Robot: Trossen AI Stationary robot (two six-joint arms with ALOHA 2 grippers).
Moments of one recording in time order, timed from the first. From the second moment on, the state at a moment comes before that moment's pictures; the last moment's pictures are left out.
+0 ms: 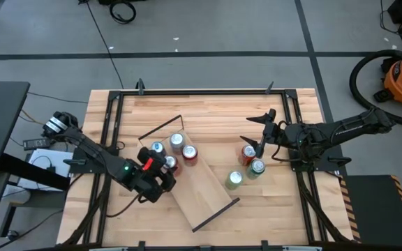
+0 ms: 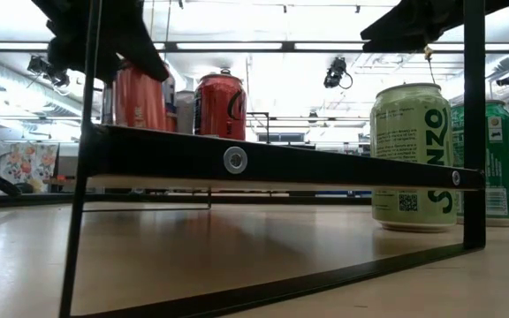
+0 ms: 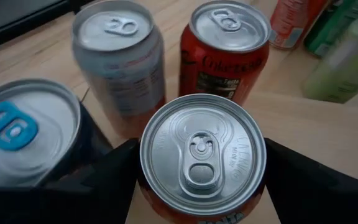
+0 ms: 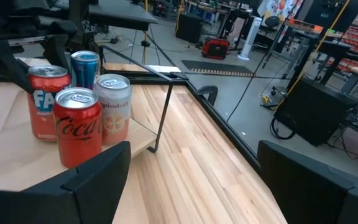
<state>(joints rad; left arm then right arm) -0.56 1.43 0.99 -0.72 -0.86 -1.16 0.21 0.77 0.56 -0.02 0.63 -0.07</state>
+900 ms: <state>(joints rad) -0.54 1.43 1.05 -0.73 -0.82 -0.95 0.21 0.77 0.56 -0.02 0.62 -0.07</state>
